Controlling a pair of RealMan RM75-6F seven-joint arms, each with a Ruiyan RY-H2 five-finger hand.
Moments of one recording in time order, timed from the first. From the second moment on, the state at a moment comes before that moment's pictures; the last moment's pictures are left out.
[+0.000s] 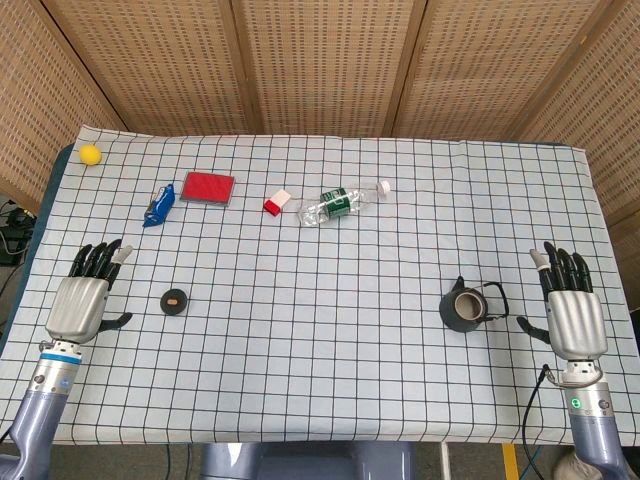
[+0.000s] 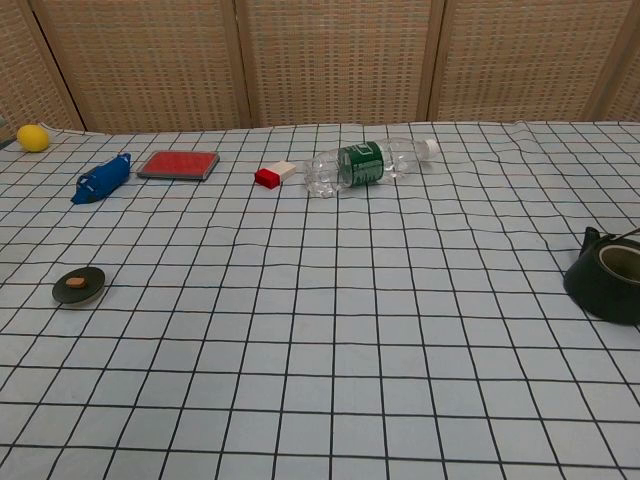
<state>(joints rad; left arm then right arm) -0.32 -1.28 -0.10 -1.60 1.35 1.30 0.27 0.21 -1.27 0.16 -1.50 -1.41 1.45 -0.13</state>
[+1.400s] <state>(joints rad) -0.43 -1.42 -0.13 -1.39 1.16 1.05 0.33 0.22 -1.25 0.17 -1.51 -1.39 1.42 -0.09</state>
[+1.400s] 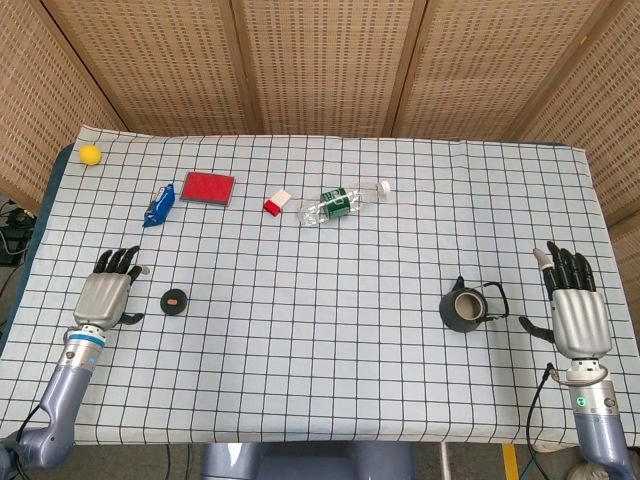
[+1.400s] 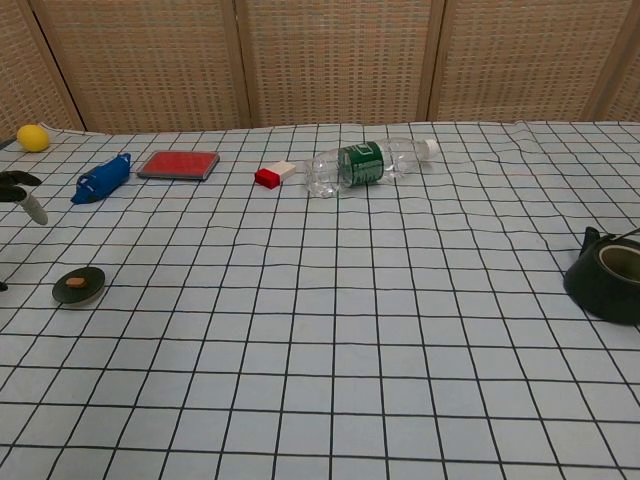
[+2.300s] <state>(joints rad) -0.54 -1.51 -0.11 -1.30 1.10 0.91 0.36 0.22 -1.26 0.17 -1.50 -1.38 1.41 -0.10</state>
